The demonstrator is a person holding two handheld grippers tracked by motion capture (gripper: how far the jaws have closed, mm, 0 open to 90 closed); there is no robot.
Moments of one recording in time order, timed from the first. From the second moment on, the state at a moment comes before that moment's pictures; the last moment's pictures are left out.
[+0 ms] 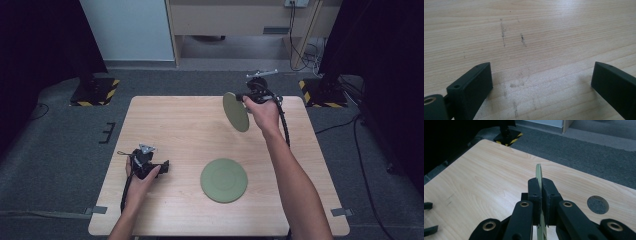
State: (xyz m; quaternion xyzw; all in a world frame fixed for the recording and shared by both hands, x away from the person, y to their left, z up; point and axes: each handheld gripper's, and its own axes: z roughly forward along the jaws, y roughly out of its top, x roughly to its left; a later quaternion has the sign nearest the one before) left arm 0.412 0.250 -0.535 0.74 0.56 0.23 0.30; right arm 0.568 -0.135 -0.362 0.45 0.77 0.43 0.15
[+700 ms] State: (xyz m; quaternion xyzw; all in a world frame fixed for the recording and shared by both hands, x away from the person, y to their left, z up) left arm 0.414 0.252 -0.537 0.74 0.55 0.23 0.30; right arm 0.580 -0.114 -0.369 0.45 0.77 0.43 0.15
